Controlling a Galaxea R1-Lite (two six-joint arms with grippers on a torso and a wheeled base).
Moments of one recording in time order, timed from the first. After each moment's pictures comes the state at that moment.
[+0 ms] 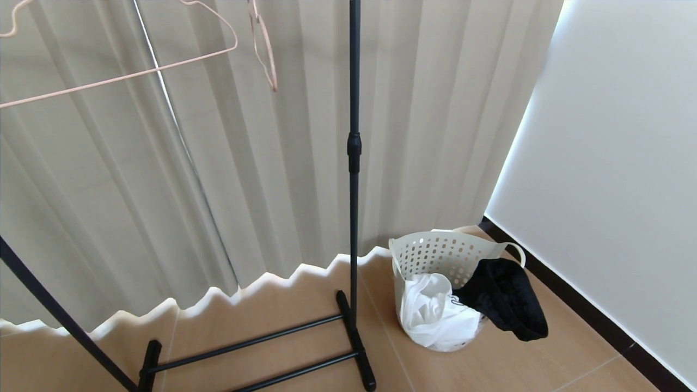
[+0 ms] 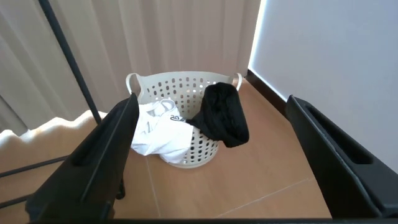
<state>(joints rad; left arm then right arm) 0.00 0.00 0.00 0.00 0.00 -0.02 0.00 0.00 0.00 0.00 -0.07 0.07</state>
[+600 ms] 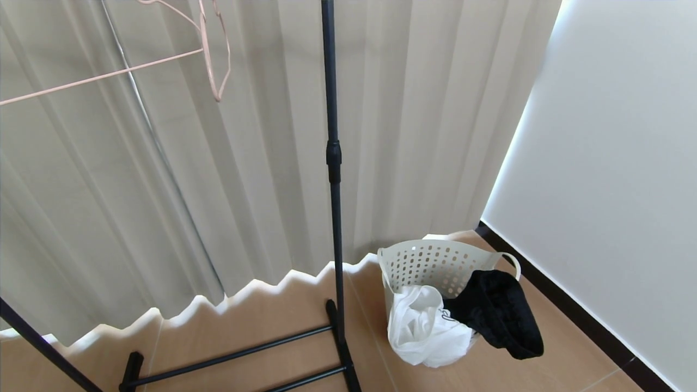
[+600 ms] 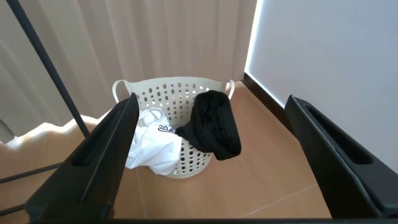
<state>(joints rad) 0.00 0.00 0.00 0.00 0.00 -0.02 0.00 0.00 0.00 0.00 -0.07 0.07</state>
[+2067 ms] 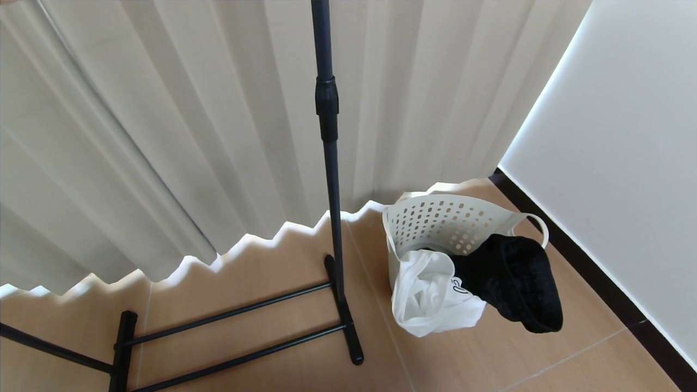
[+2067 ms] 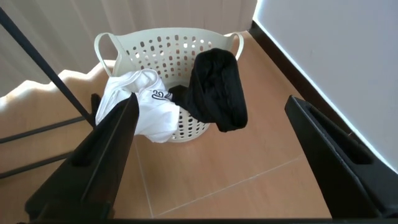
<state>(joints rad) 0.00 0.00 0.00 0.00 0.00 -0.03 0.00 0.00 0.00 0.00 -0.07 0.07</state>
